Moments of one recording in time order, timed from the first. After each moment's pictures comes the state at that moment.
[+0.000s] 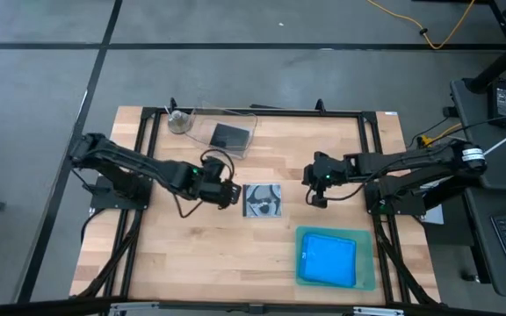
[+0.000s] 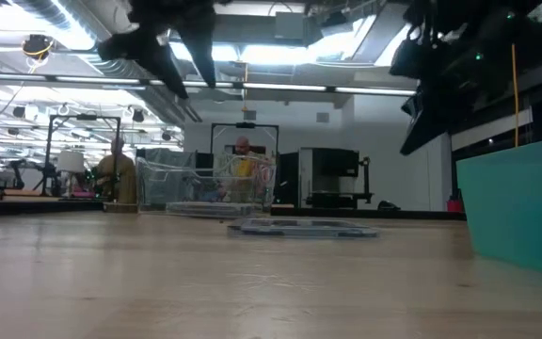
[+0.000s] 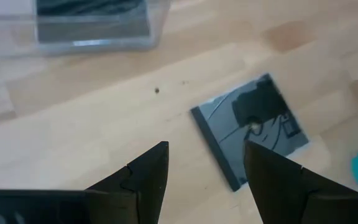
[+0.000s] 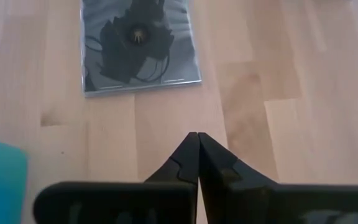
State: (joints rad) left arm -0.24 1.51 1.26 -0.94 -0.54 -1.35; right arm 0.00 1.16 0.68 -0.44 0.11 0.05
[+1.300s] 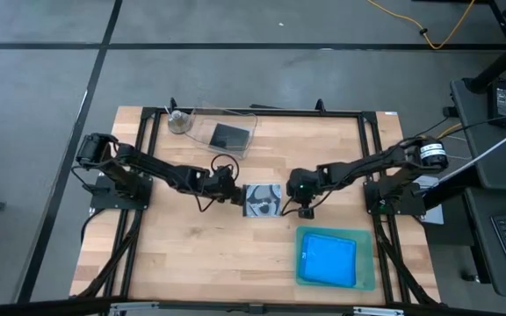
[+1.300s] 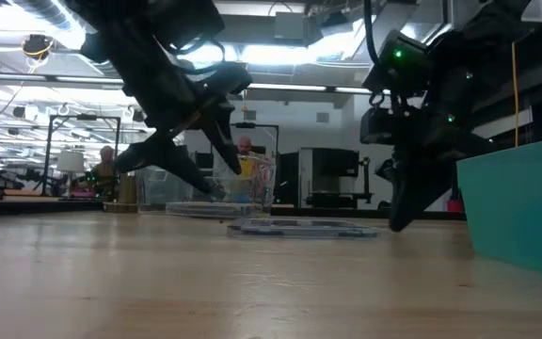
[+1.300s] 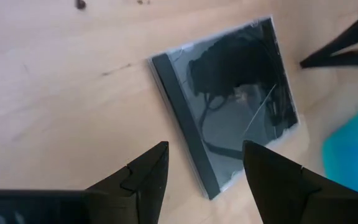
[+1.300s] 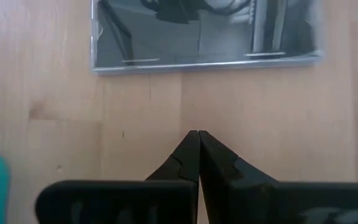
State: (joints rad) left arm -0.09 1.58 0.81 -0.11 -0.18 -1.33; right arm 0.00 1.59 0.68 -0.18 -0.09 0.02
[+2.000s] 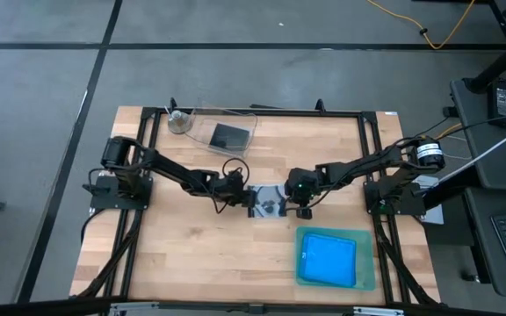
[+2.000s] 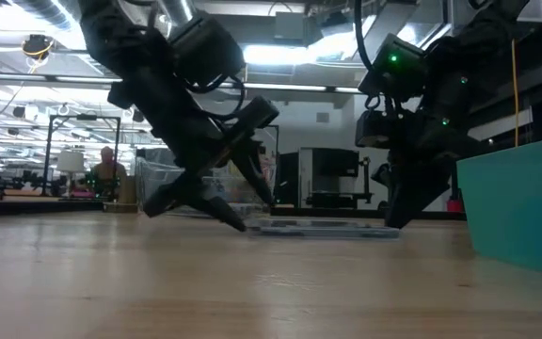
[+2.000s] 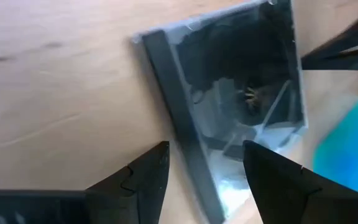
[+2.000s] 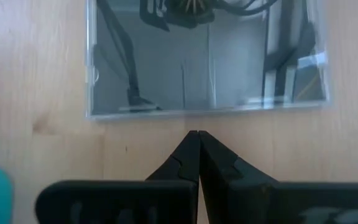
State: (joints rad) left arm -0.06 1.81 0.81 0.19 -0.06 -1.37; right arm -0.01 1.63 0.68 -0.13 -0.12 0.05
